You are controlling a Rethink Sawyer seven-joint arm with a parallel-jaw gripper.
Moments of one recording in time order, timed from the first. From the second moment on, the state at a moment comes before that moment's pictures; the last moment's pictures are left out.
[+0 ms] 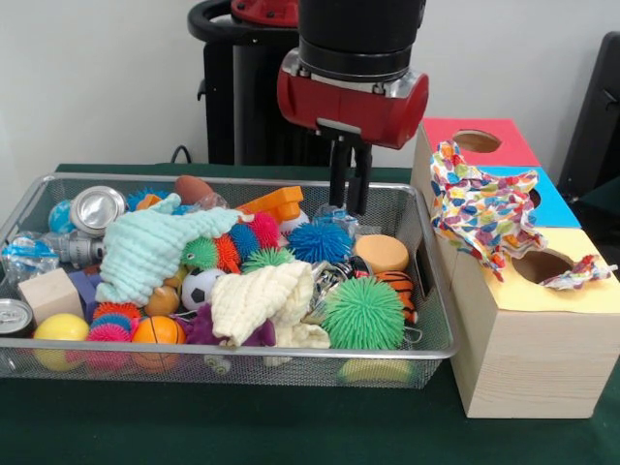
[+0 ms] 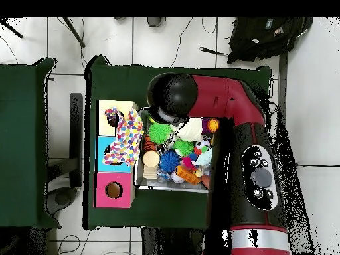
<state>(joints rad) -0.30 -0.64 0.17 1.24 -0.18 0.97 2.16</state>
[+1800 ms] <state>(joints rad) -0.42 -0.80 0.44 1.34 -0.20 0.97 2.01</state>
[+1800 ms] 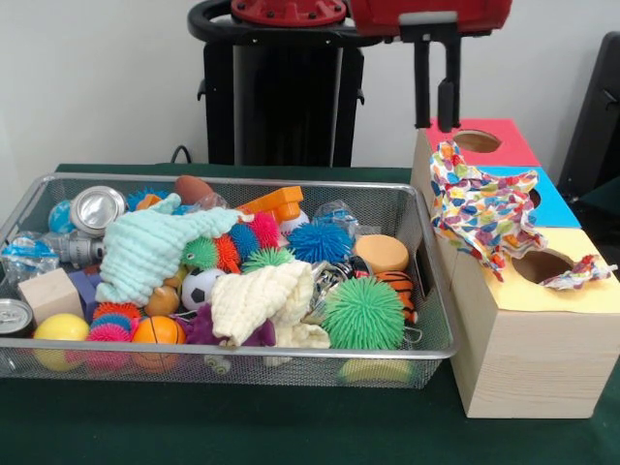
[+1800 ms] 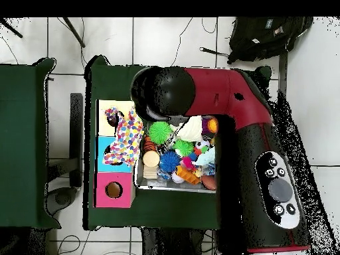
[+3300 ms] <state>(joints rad) -0.43 -0.87 0.51 1.45 -0.21 0.97 2.01</state>
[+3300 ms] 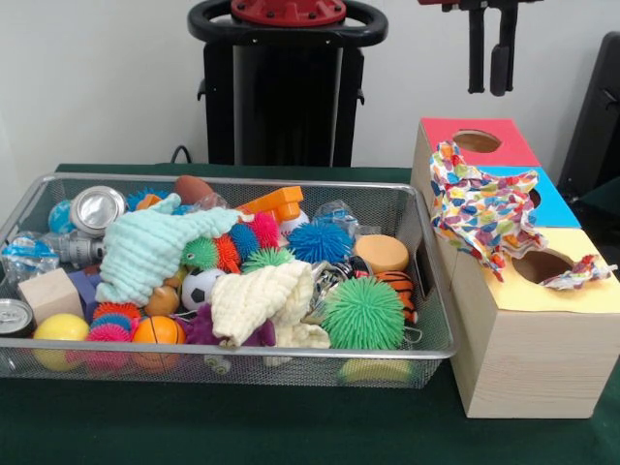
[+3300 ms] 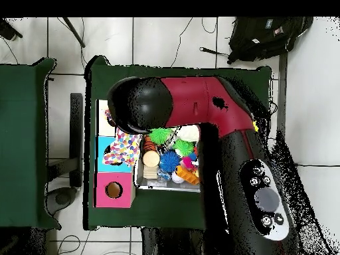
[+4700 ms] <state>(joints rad) -0.44 -0.87 0.53 1.52 -0.28 0.97 2.01</state>
